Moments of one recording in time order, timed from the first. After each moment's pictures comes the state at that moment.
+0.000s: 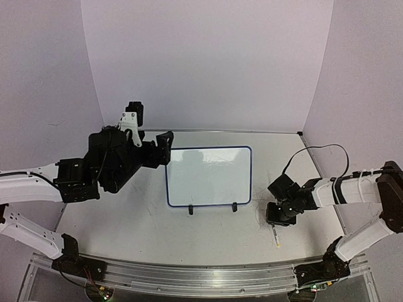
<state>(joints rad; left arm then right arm) -1.19 1.16 0.97 0.04 -0.80 -0.30 0.68 1.43 0.61 -0.43 0.11 0.79</state>
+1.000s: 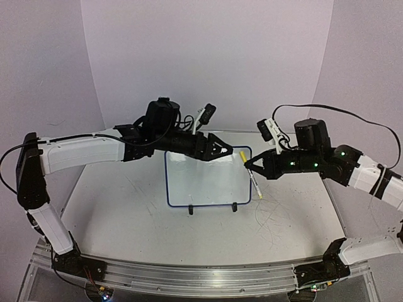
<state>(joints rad) -0.91 1.70 1.42 -0.02 0.55 -0.48 0.71 1.13 1.00 -0.38 -0.30 0.25</state>
